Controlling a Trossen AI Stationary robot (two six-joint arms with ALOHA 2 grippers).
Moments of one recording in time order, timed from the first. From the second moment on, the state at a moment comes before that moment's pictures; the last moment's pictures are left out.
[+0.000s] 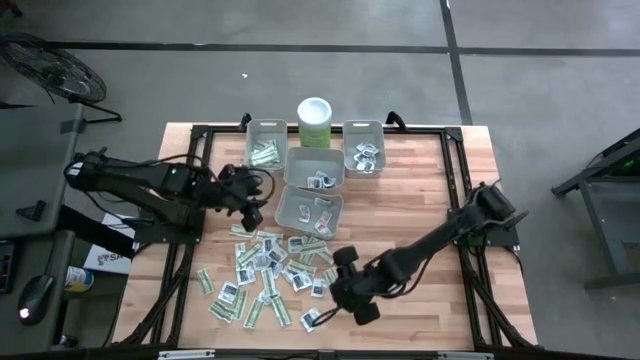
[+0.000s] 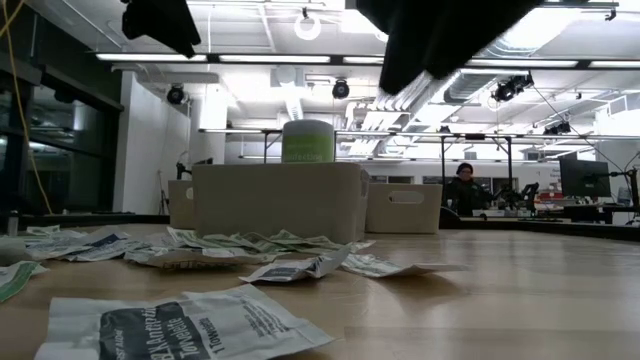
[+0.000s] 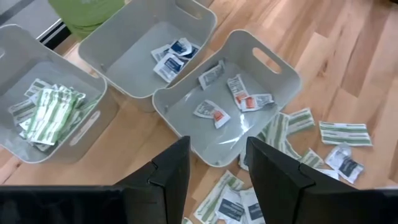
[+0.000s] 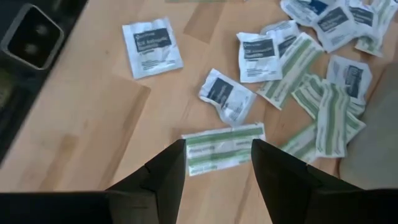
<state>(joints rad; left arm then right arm) -0.20 1.07 1.13 -0.95 -0.43 -0.66 0.52 1.91 1.49 -0.65 0.20 0.10</state>
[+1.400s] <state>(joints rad) -0.26 1.07 1.13 -0.95 -0.46 -0.70 0.60 2.13 1.49 -0.58 0.33 0.13</state>
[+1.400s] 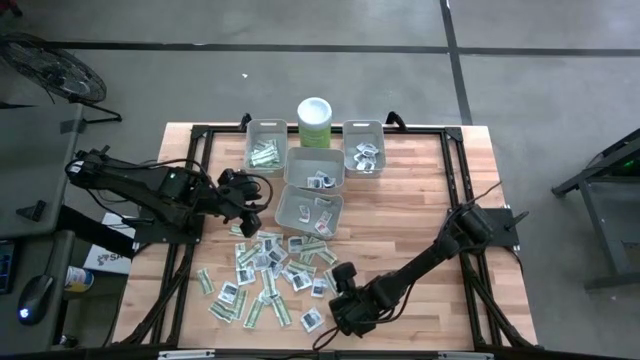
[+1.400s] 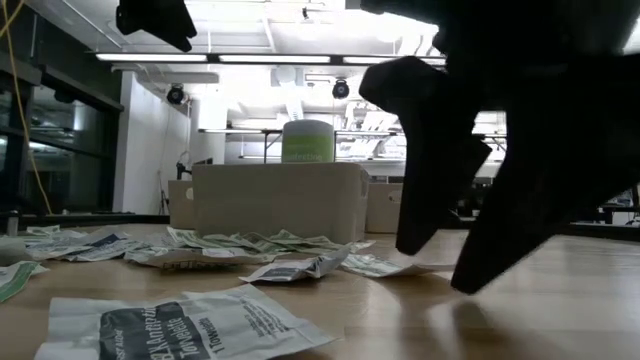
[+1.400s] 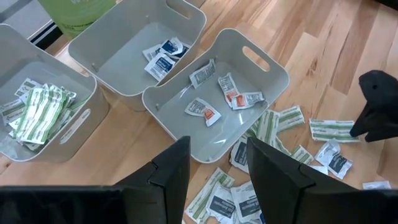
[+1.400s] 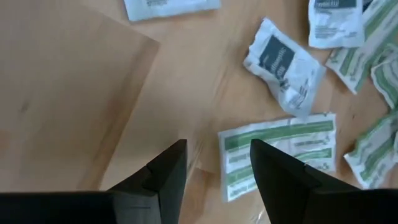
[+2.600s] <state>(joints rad) -0.26 1.07 1.13 -0.95 -0.46 -0.71 0.53 2.18 1.49 -0.63 0.38 0.18</state>
